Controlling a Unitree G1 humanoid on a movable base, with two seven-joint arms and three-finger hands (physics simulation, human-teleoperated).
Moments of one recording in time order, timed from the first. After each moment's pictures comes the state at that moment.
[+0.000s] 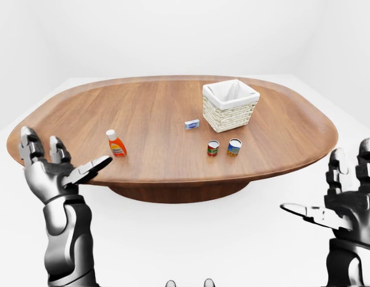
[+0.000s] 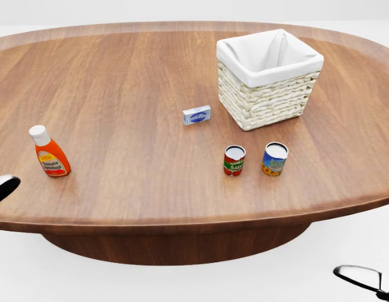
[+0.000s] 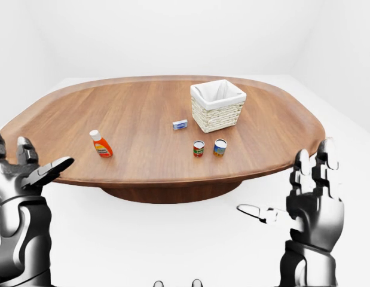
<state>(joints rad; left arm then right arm) -0.09 0.13 0.37 -0.34 -0.41 0.09 0.26 0.29 0.06 -0.44 -0.72 0.25 0.09 0.11</state>
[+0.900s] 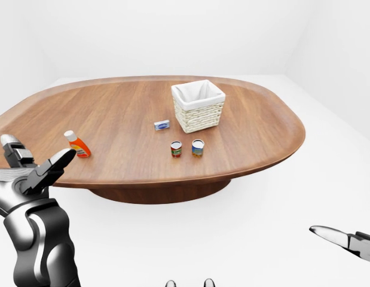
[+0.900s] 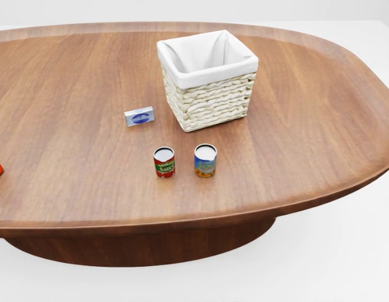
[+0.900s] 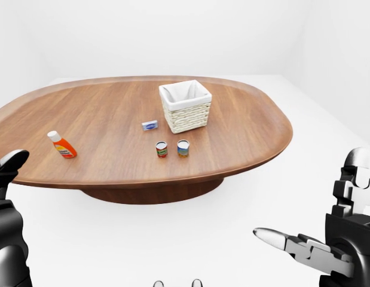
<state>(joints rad) -0.08 0.19 0.49 -0.51 -0.59 0.09 0.42 0.38 0.20 -0.66 -1.04 0.34 0.09 0.24</state>
